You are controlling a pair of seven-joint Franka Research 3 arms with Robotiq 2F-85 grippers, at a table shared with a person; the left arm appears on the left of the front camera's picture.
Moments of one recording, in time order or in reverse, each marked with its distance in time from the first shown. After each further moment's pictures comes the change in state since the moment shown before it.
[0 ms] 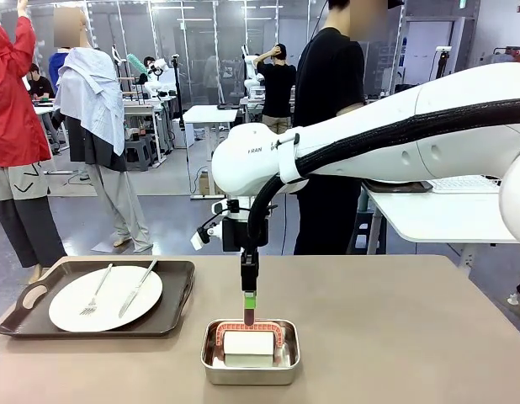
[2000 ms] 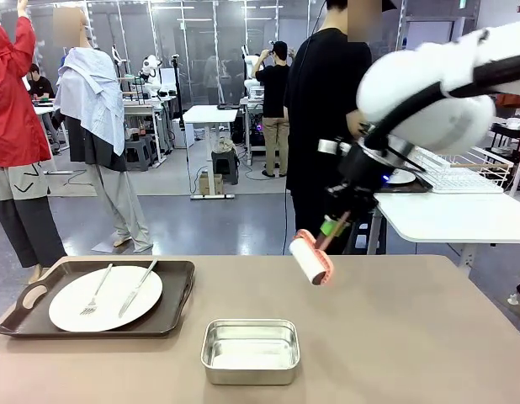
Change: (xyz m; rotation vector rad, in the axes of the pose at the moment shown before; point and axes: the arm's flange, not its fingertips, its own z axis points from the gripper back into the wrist) left arm 0.000 0.000 0.000 0.000 0.000 0.000; right arm -0.252 0.041 0.108 -0.072 -0.627 -1.083
